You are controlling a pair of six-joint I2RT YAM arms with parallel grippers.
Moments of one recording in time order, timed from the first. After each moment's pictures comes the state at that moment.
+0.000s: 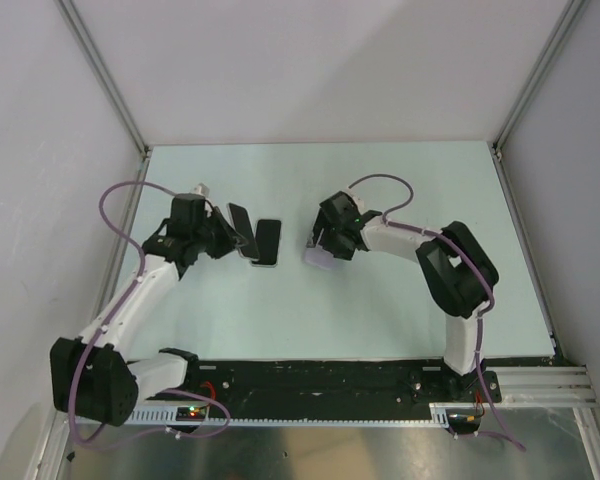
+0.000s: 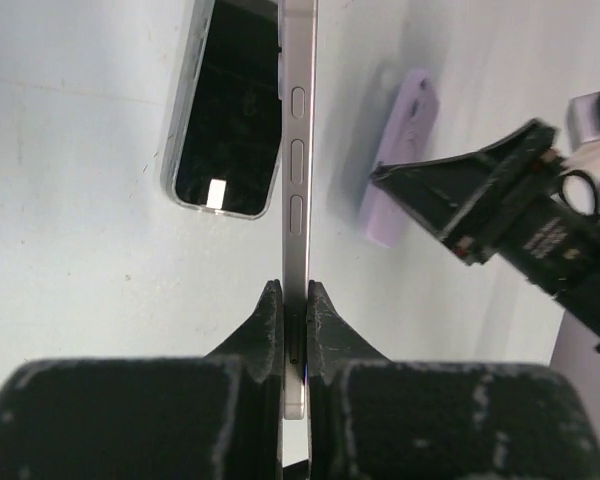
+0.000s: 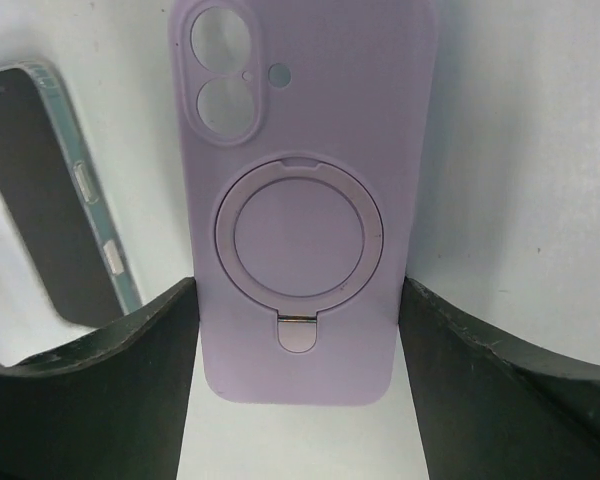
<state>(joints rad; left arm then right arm) -0.22 1.13 0.89 -0.48 0.19 -0.72 0.69 1.96 1.31 -0.34 0.13 0.94</state>
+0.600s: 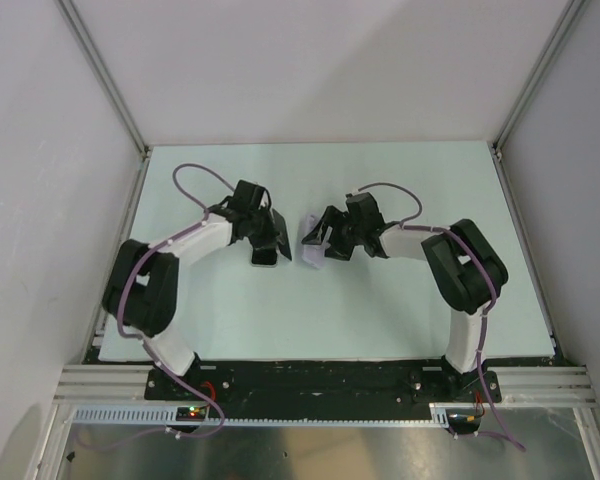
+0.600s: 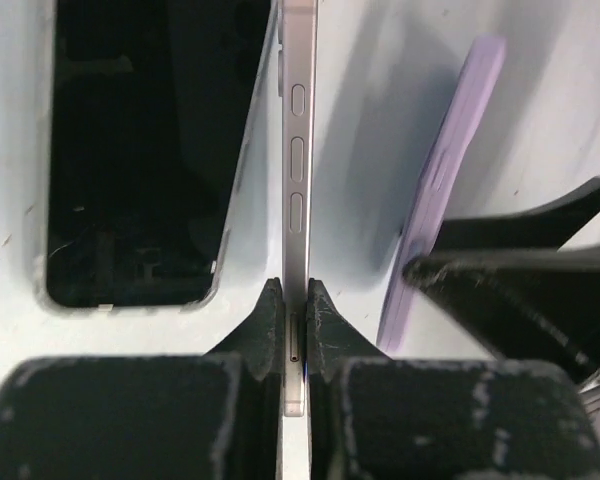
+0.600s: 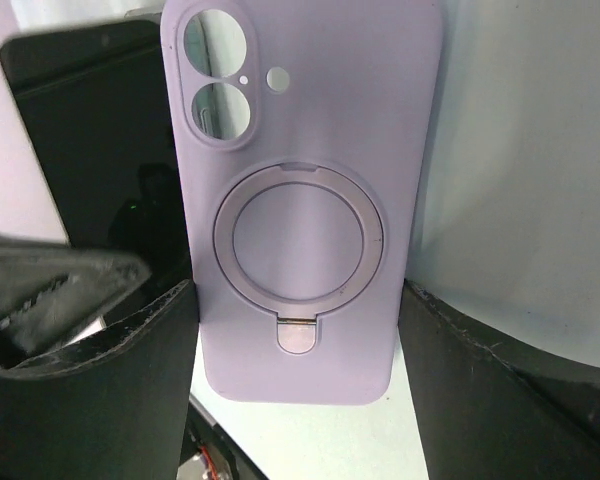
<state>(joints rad) -0.41 1.65 1.07 -0.38 0.13 -0.77 0.55 1.93 1.08 0.12 -0.35 0.95</state>
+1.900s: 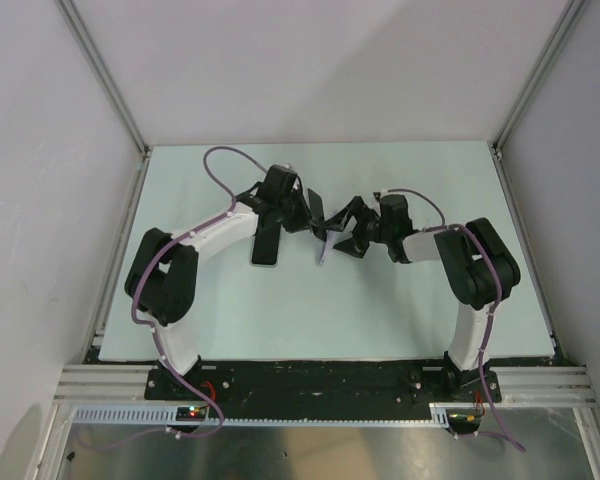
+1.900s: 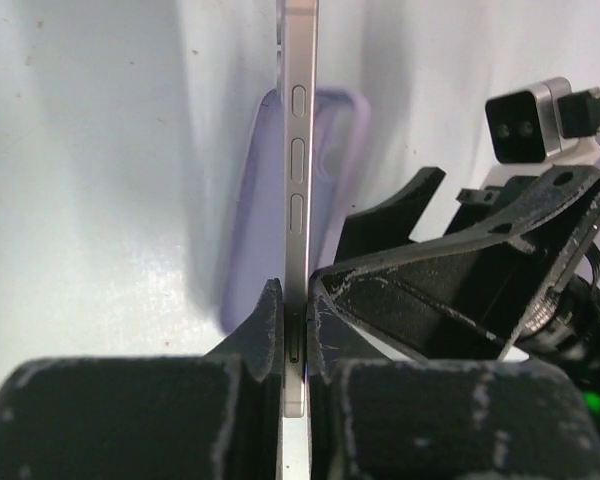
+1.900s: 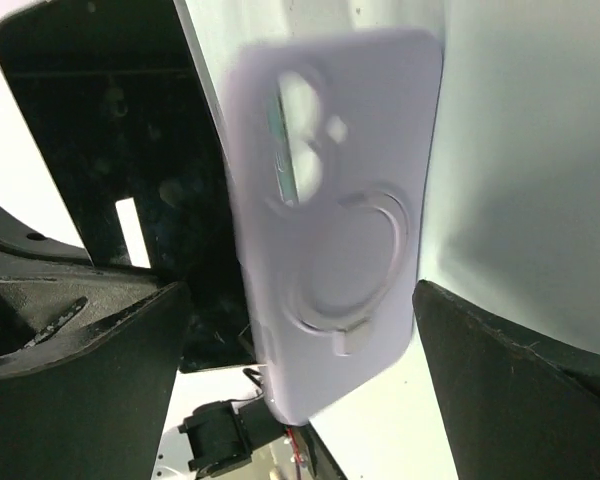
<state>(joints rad) -0.56 1.81 1.32 -0.30 0.13 -0.87 0.38 1.91 0.91 0.47 -0.58 1.16</state>
